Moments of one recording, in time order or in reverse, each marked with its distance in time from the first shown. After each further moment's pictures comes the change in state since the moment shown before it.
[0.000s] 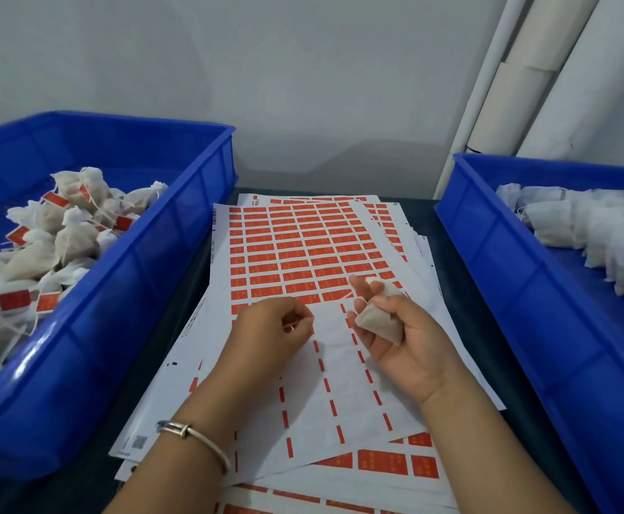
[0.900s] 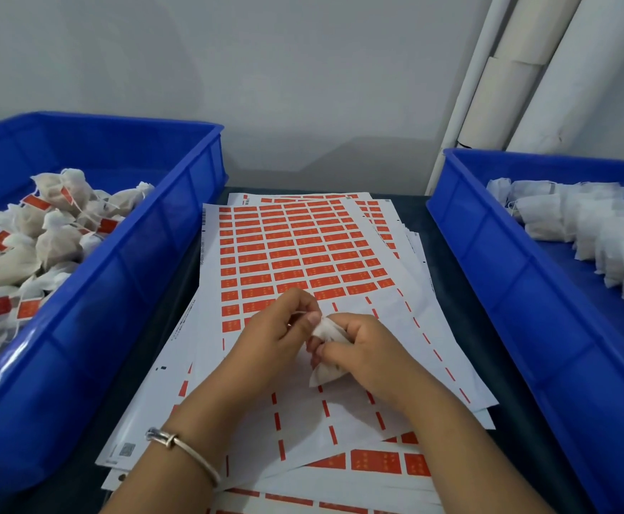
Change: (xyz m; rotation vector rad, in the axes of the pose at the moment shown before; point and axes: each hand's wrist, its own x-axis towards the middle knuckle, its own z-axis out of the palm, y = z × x) left_hand -0.007 0.005 0.003 -0.302 -0.099 0.136; right_hand -0.011 0.019 0.016 -1.169 -0.129 -0.082
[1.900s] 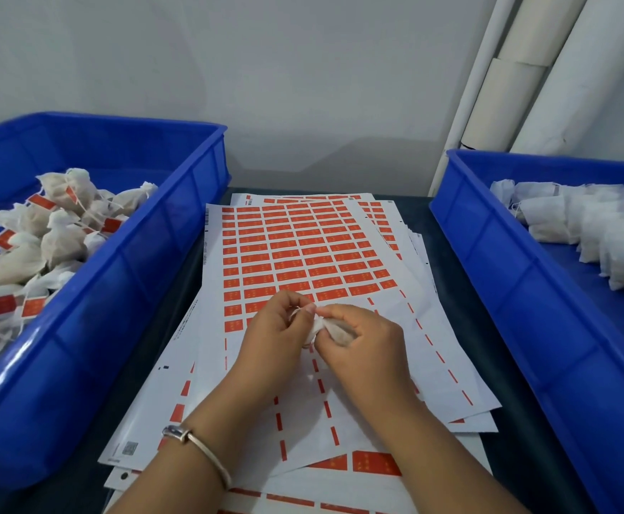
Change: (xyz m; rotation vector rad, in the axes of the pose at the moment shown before) left_hand 0.005 -0.001 0.016 -0.136 0.213 -0.206; right_hand 0.003 0.011 0.023 -0.313 0.579 -0.305
